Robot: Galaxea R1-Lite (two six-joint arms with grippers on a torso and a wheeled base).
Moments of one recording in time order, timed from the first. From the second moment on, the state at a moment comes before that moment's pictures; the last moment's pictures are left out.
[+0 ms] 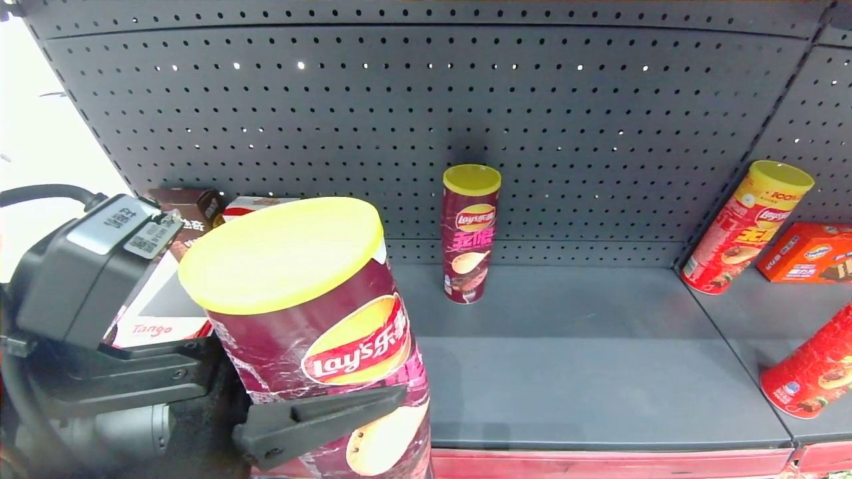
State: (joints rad) left arm -0.66 1.26 -0.55 -0.66 -0.61 -0.02; right arm 0.00 0.01 0.00 0.00 -0.03 0.00
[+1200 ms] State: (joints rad) left arm -0.53 1.18 -0.44 -0.72 -0.67 -0.04; right arm 0.07 0.41 -0.43 0.08 0.45 -0.06
